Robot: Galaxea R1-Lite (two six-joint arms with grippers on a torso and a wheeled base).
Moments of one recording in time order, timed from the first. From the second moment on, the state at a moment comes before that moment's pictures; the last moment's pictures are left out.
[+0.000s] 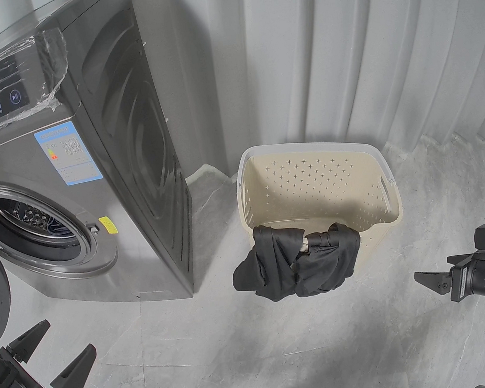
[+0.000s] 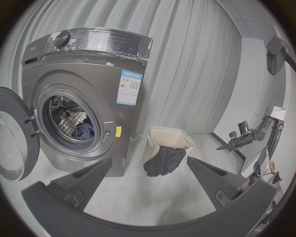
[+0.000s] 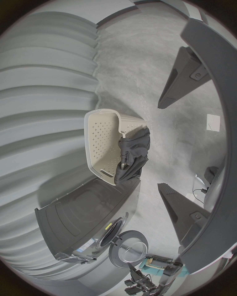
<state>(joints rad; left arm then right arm) -0.54 0.73 -0.07 -0.61 0.16 -0.14 0.26 1.31 -0.25 -0.58 0.05 0.16</state>
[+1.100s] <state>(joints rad) -0.54 0.69 -0.05 -0.61 0.16 -0.15 0.39 1.90 -0.40 -0.90 -0.01 0.24</state>
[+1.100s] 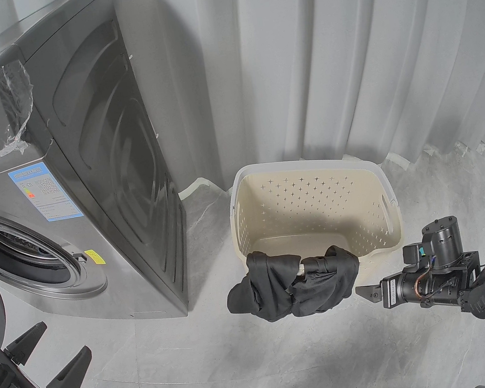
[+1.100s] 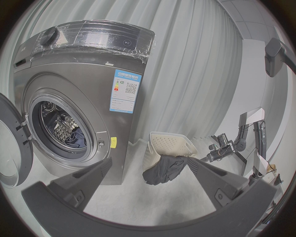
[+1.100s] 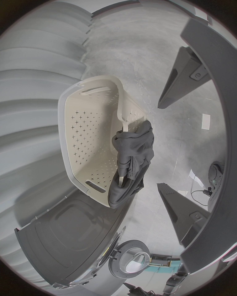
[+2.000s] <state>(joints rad) -0.54 0.66 -0.05 -0.60 0.16 -0.16 0.53 2.16 -0.68 -0.89 -0.06 0.31</state>
